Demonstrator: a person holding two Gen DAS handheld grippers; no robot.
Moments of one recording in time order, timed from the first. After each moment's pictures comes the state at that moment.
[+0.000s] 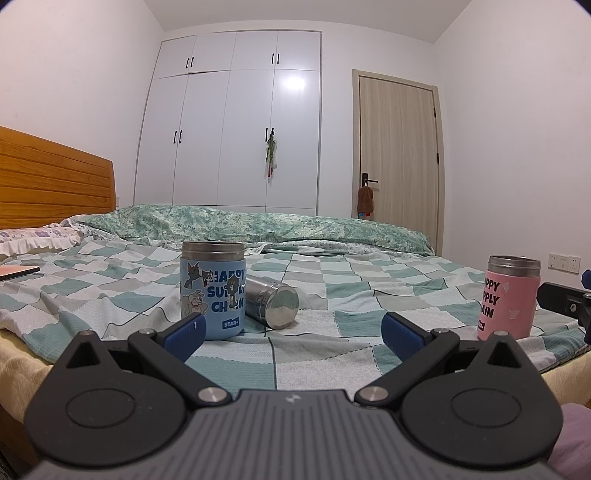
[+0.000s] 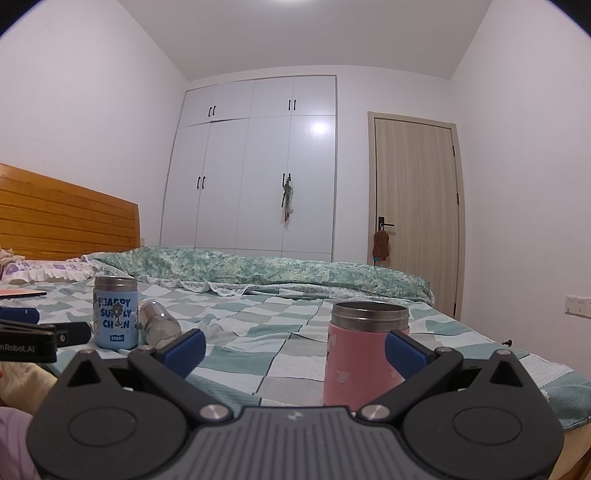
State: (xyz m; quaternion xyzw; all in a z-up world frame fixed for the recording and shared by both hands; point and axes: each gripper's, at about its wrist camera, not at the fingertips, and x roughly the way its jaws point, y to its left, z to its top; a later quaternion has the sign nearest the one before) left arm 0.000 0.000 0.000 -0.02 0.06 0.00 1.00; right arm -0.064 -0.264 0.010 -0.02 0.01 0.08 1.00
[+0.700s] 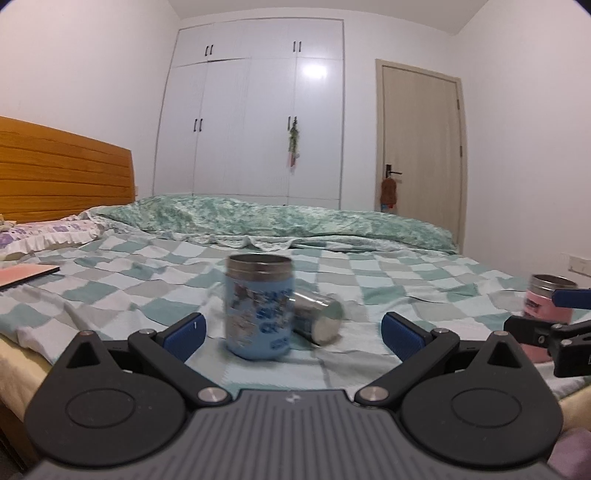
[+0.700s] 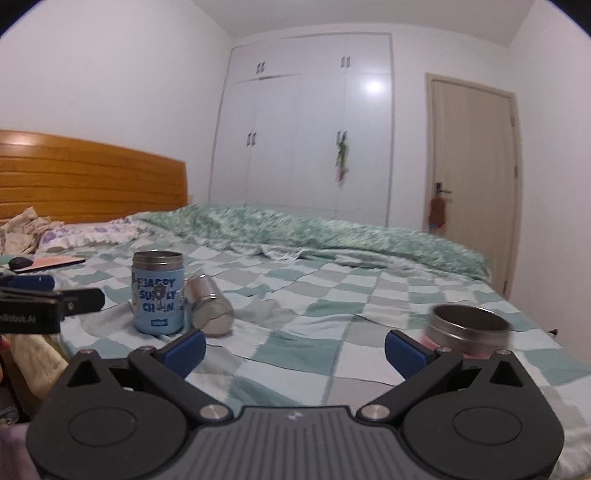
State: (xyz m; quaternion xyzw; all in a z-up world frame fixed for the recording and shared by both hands) left arm 0.028 0.046 0.033 -0.02 0.08 0.04 1.00; right arm 0.002 -0.207 0.039 -0.05 0.10 0.17 0.98
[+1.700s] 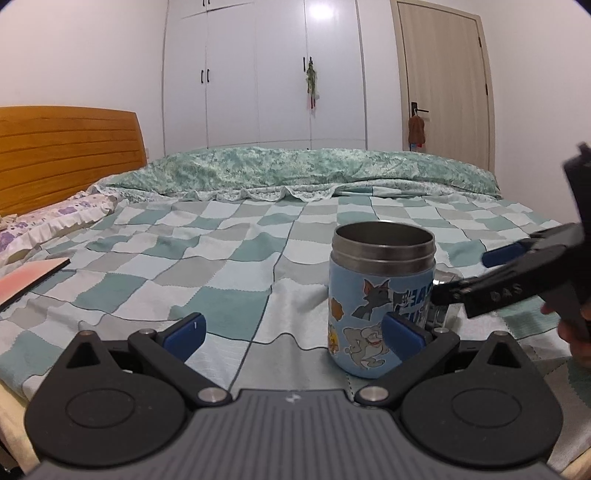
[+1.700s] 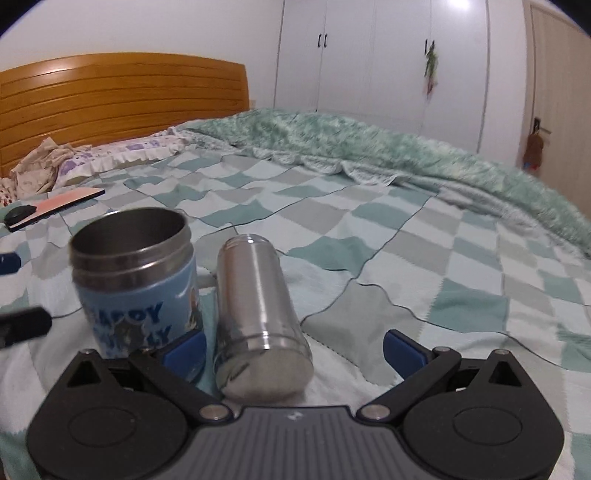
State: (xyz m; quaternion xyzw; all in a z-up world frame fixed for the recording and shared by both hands) left arm 0.135 0.140 0.028 0.02 0.18 0.06 0.98; right arm 0.225 -0.055 0.026 -0.11 0.27 0.27 0.92
